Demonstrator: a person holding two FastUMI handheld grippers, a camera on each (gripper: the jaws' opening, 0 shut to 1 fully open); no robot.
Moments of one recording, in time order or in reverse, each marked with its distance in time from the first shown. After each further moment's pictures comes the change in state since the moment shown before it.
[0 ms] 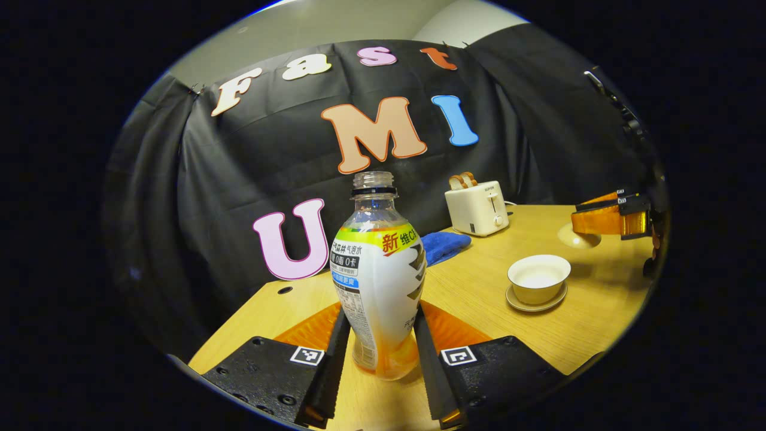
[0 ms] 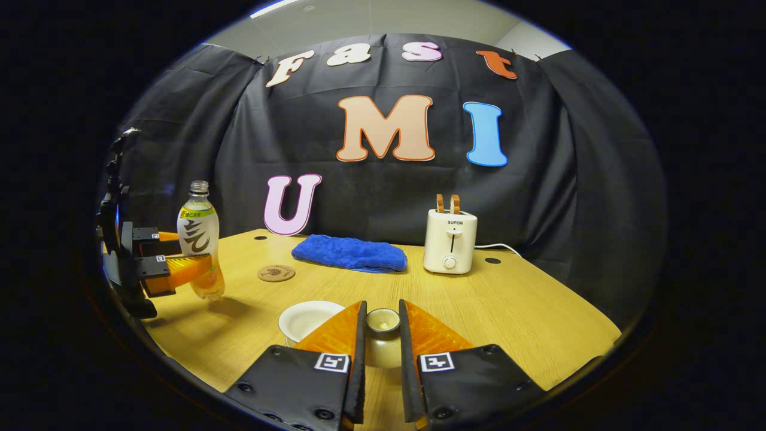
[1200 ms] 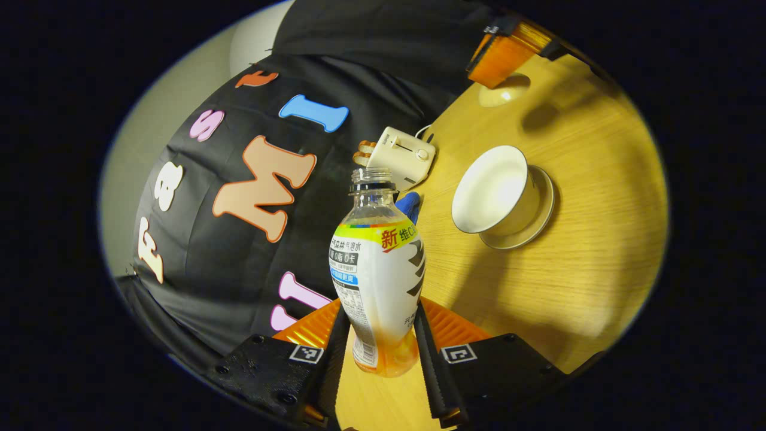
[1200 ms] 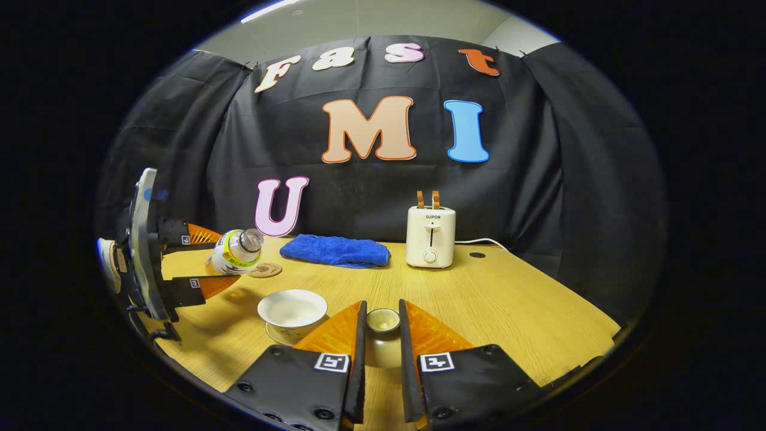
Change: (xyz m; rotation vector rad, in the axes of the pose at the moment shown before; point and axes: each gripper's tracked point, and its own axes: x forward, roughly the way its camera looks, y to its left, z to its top) left arm 0.037 -0.055 -0.008 0.855 0.043 -0.123; right arm -0.016 -0.038 -0.011 0.033 -0.016 -0.024
